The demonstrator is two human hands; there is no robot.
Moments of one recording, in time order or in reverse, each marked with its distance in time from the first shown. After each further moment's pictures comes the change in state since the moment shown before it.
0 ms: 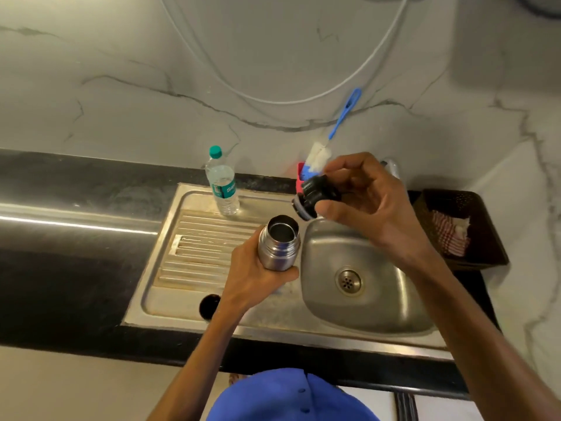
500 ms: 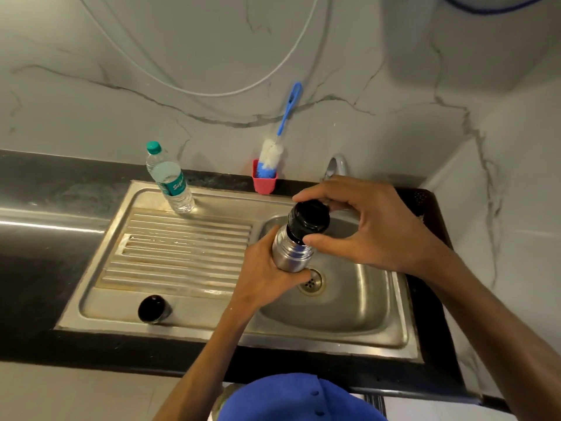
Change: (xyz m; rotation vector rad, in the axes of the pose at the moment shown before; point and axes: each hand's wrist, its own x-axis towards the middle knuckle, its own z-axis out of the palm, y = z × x) left_hand 0.002 0.038 0.141 -0.042 -0.097 0.019; right_hand -0.033 0.003 -0.125 -0.684 -0.249 -0.220
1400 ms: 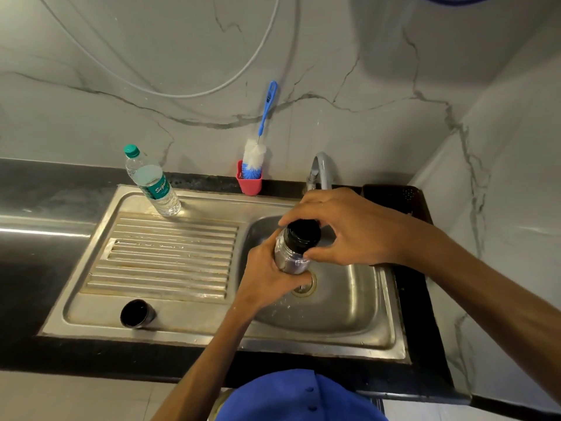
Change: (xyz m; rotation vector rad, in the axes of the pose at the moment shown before) left_hand 0.008 0.008 0.049 0.024 -0.021 0.007; right_hand -0.003 0.039 -0.024 -0.182 -0.410 0.005
